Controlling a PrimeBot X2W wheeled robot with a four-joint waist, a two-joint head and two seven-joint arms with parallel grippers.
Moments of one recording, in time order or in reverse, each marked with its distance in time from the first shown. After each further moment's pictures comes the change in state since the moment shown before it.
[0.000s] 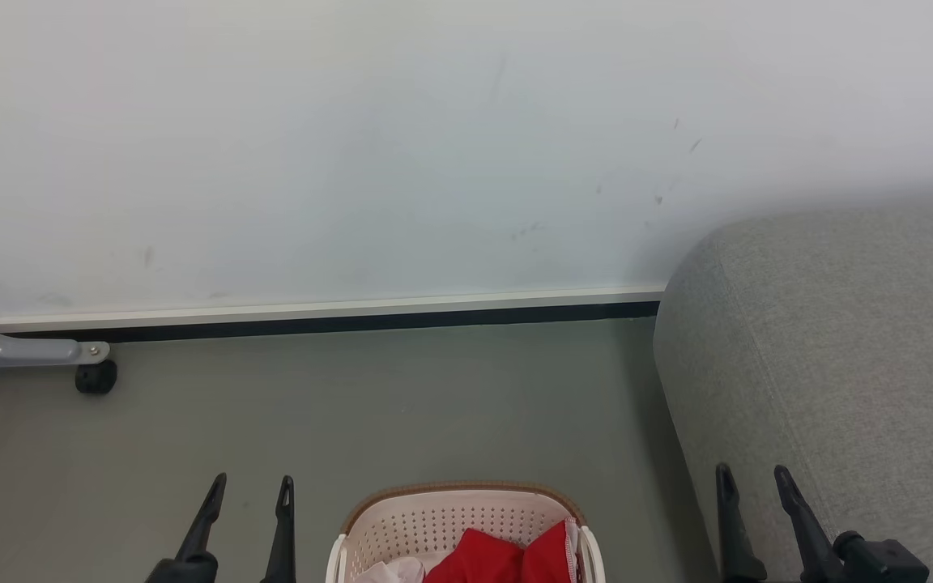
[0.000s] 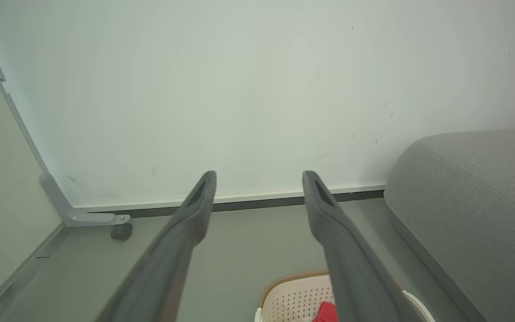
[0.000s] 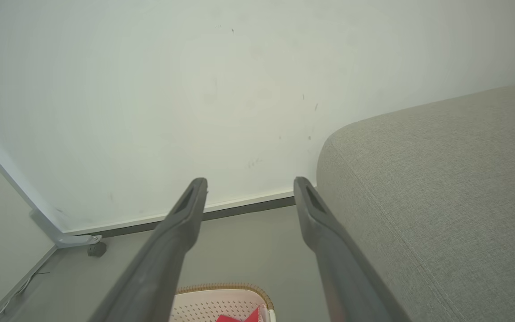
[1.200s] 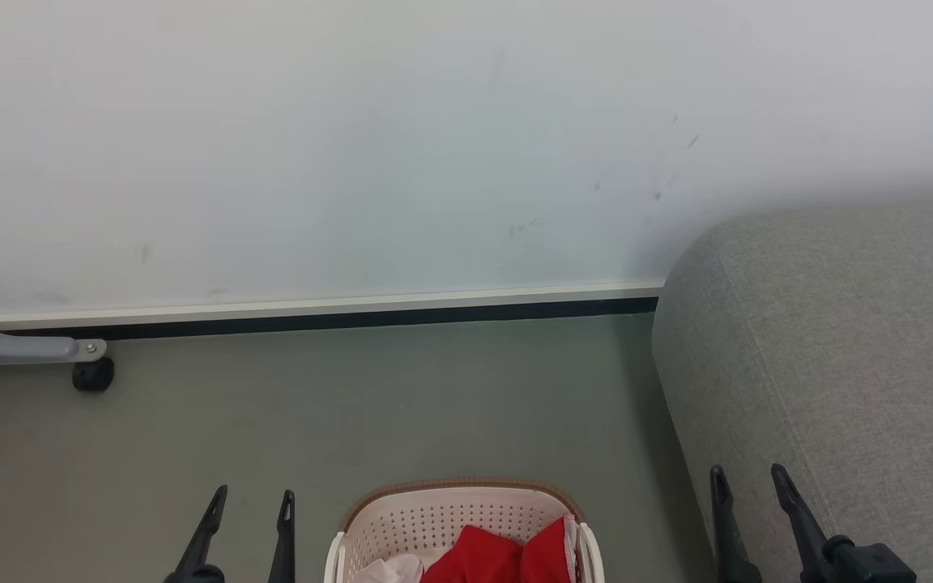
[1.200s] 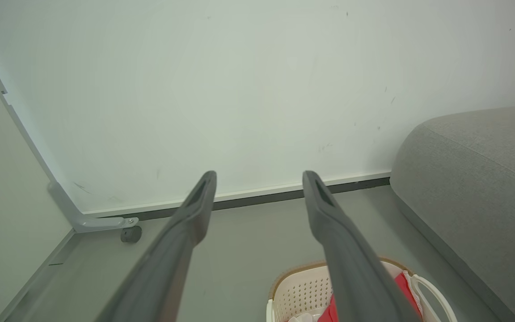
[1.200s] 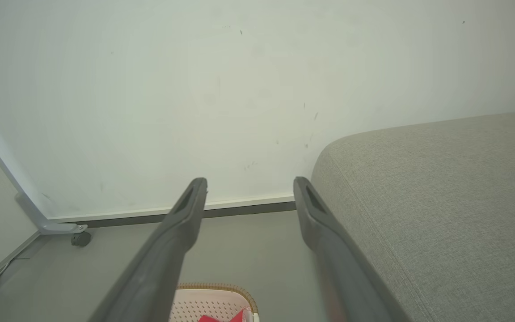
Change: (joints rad) left arm 0.019 -0.004 0.011 0.020 0.087 -0.010 -0.026; right arm 0.007 0.000 0.007 -0.002 -0.107 -0.010 -0.024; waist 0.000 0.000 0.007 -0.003
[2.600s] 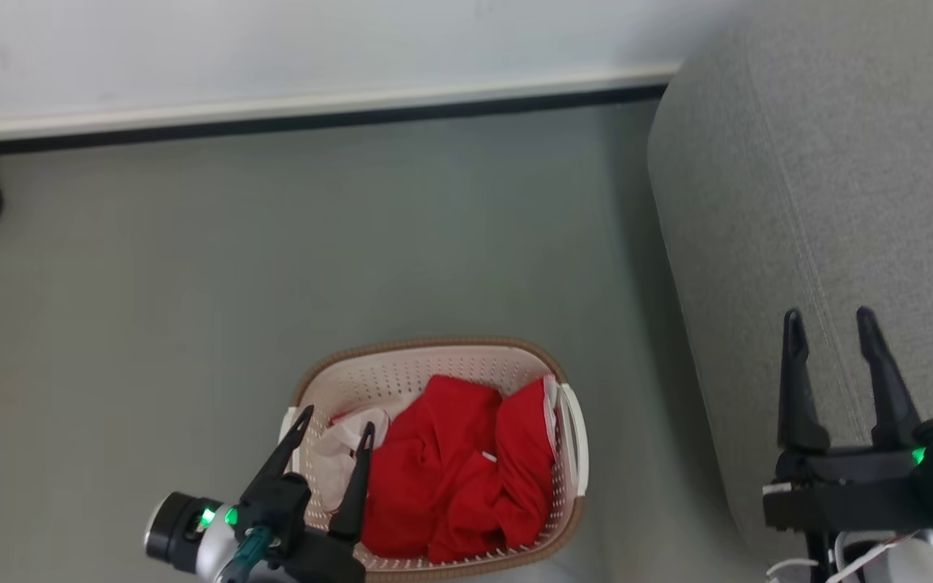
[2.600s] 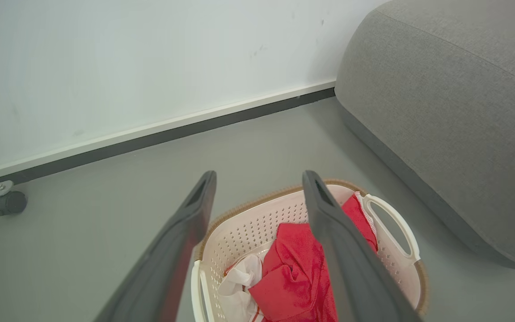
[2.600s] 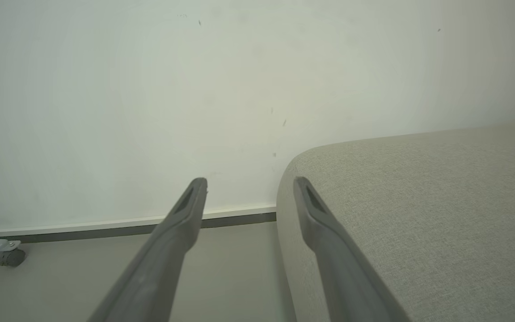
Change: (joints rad) left arm -0.258 -0.051 -0.106 0.217 0.056 -0.089 0.002; right arm -0.166 -0.035 -0.105 -0.161 -0.046 0.004 -0.007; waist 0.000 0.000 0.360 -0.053
